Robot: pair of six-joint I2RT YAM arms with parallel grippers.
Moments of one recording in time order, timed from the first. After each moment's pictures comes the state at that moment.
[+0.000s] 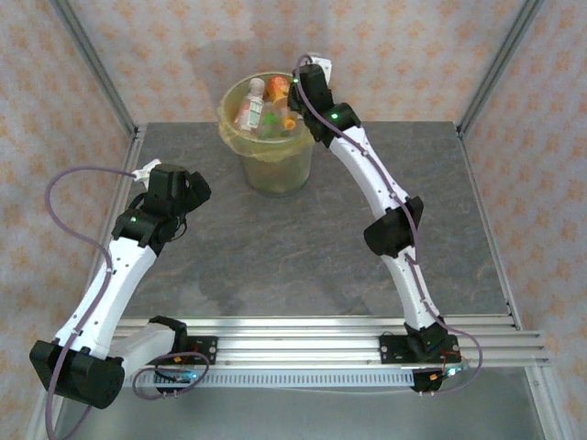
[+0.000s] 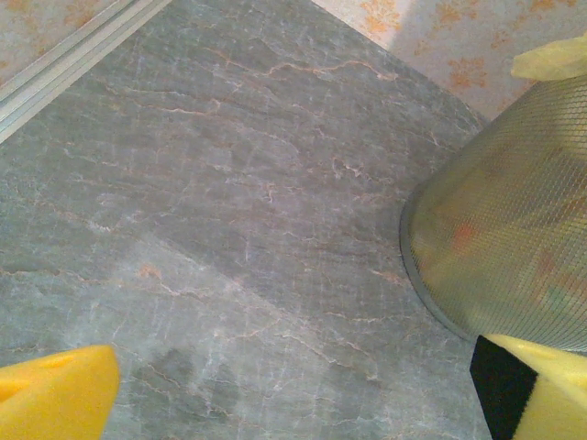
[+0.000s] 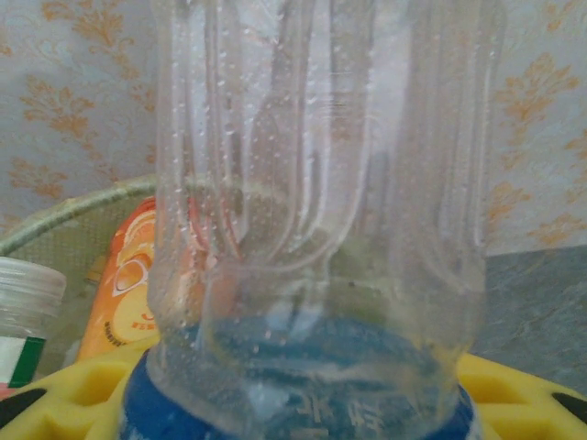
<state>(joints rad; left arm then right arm) -0.19 1.05 1.06 -0.75 -0.37 -0.72 0.56 2.38 2.70 -0.76 0.41 0.44</state>
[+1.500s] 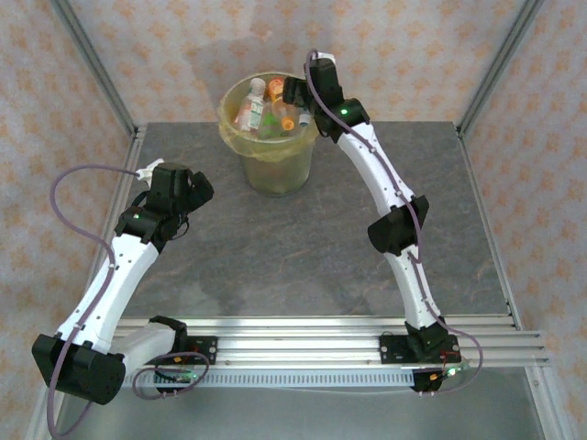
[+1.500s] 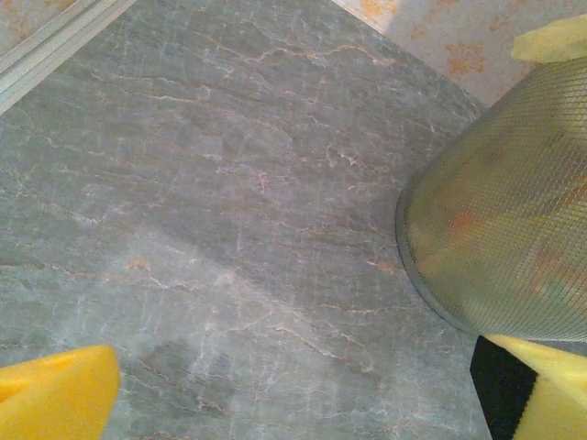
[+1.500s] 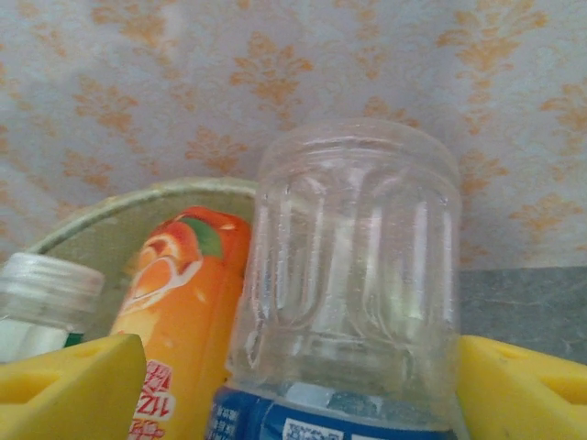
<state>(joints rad) -0.19 1.08 1.06 -0.74 -0.34 -0.73 0.52 2.37 2.72 -0.75 0.24 0.39</state>
